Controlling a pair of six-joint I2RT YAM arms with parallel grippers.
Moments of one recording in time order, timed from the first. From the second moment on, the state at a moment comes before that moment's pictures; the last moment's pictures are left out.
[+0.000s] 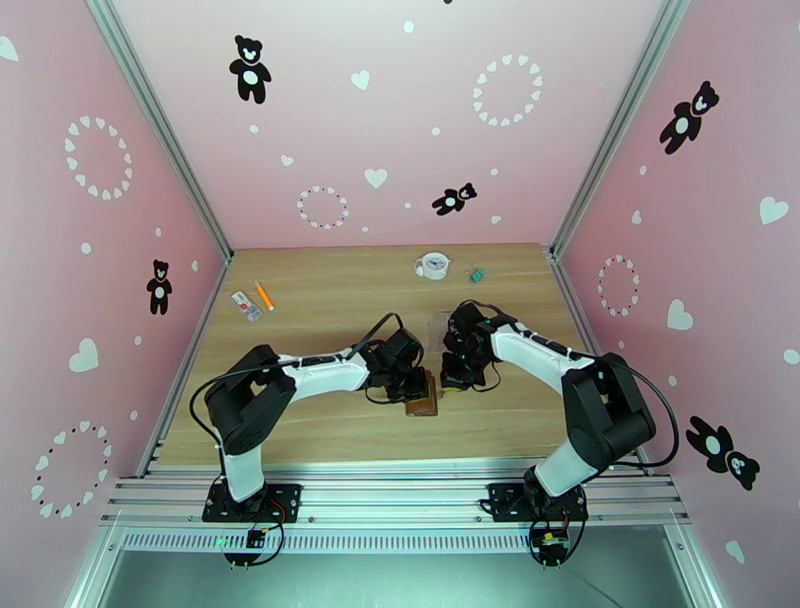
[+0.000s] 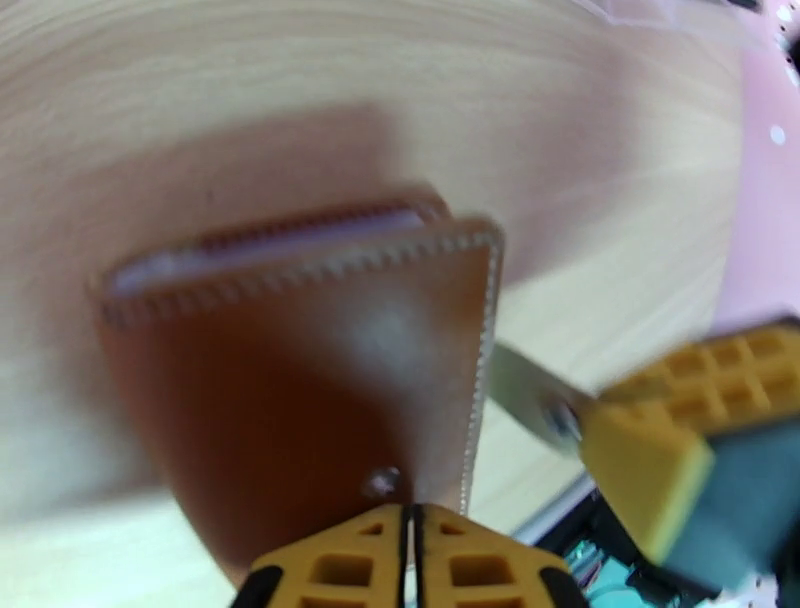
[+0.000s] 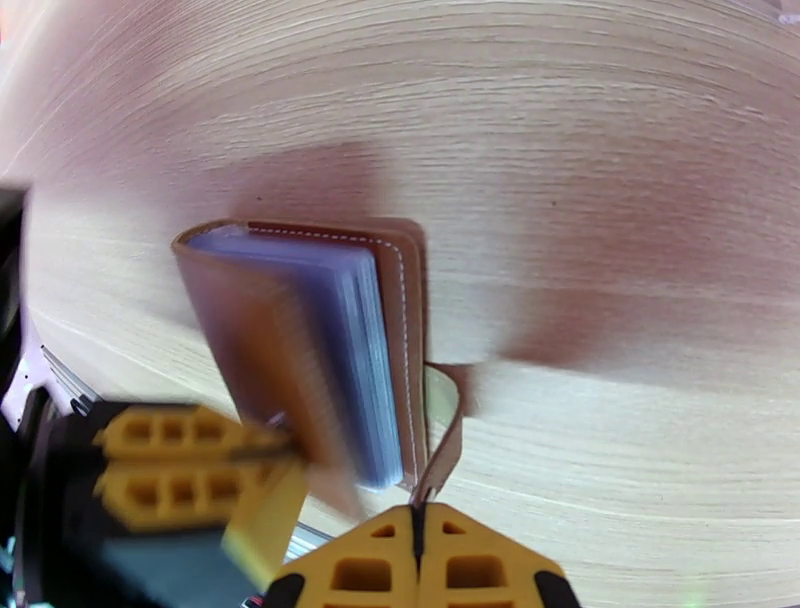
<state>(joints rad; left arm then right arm) -0.90 1.83 1.14 -0.32 0.39 -0.98 0.43 1.62 1.00 -0.85 -0.41 0.46</state>
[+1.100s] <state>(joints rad) -0.87 1.83 0.99 -0.25 0.40 -1.07 0.43 1.62 0.99 -0.83 -0.42 0.46</state>
